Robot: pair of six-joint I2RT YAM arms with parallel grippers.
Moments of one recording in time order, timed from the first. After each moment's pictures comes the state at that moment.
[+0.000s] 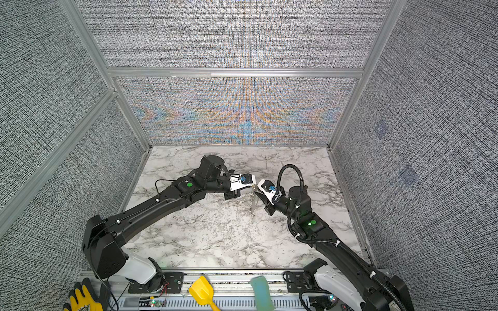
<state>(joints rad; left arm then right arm) -0.81 1.53 1.31 -0.34 0.40 0.70 0.50 0.92 0.57 0.14 -0.35 -0.29</state>
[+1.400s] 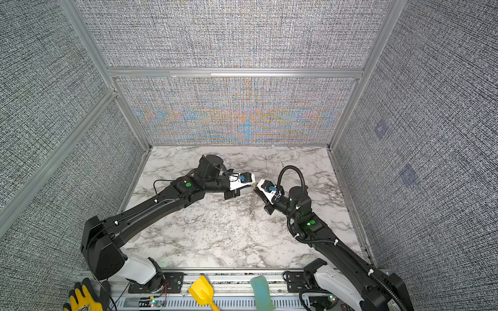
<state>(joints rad) -0.82 1.51 1.31 -0.33 0.40 0.68 0.50 0.95 0.56 0.23 -0.38 -0.30</state>
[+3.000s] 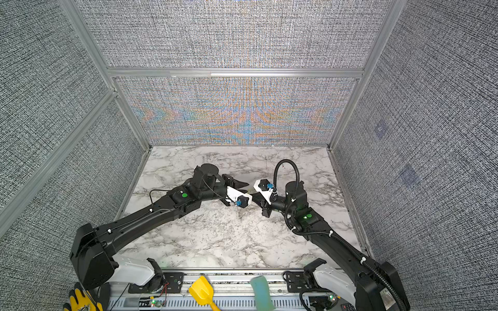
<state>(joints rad) -0.84 1.43 1.13 -0.14 0.33 1.23 0.47 1.05 0.60 0.19 -0.67 -0.19</state>
